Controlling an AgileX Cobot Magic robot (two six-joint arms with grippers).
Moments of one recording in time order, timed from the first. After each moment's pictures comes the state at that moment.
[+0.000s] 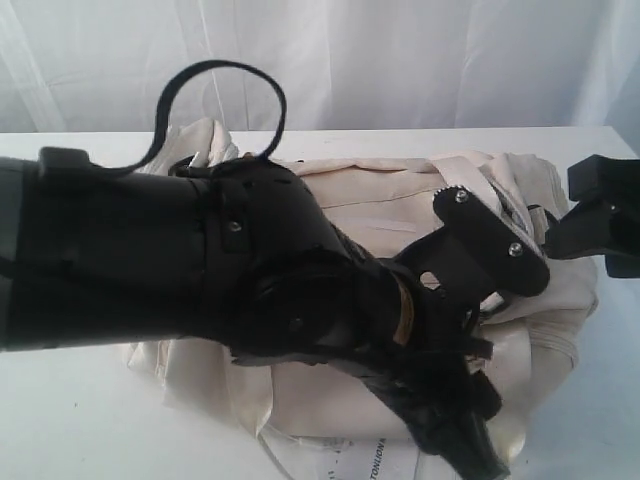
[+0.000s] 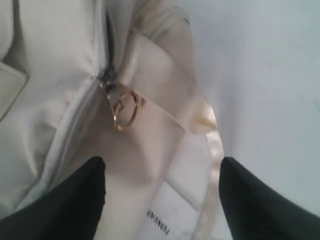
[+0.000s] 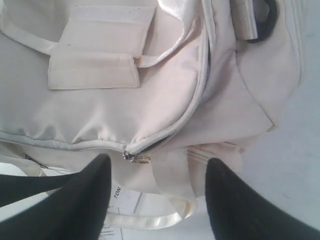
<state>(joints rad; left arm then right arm) -1.21 1.67 -1.24 0.11 0.53 -0.05 0.14 1.06 -0.89 0.45 1.00 -0.10</state>
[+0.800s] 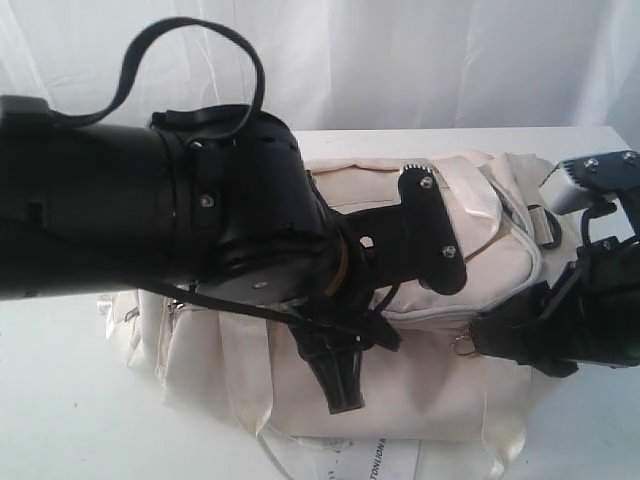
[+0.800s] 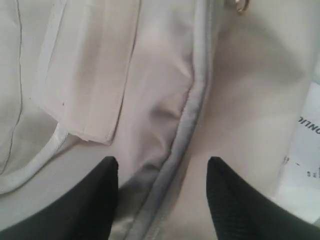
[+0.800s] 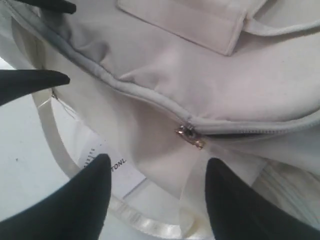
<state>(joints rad) -1.15 1.65 -1.26 0.50 0.78 0.05 0.26 1.06 -0.63 0.72 0.80 -0.75</state>
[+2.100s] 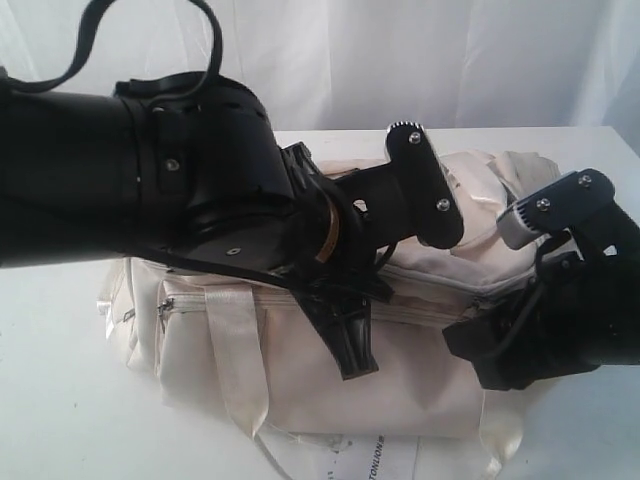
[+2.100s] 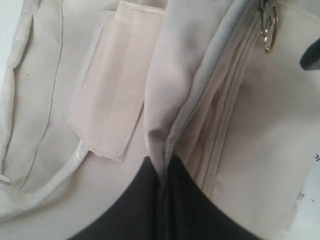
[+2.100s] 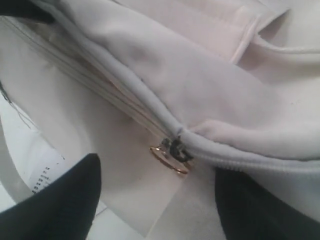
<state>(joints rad) -1.12 1.62 -1.26 0.49 0.69 0.02 0.41 1.10 -0.54 0.78 0.50 -0.91</state>
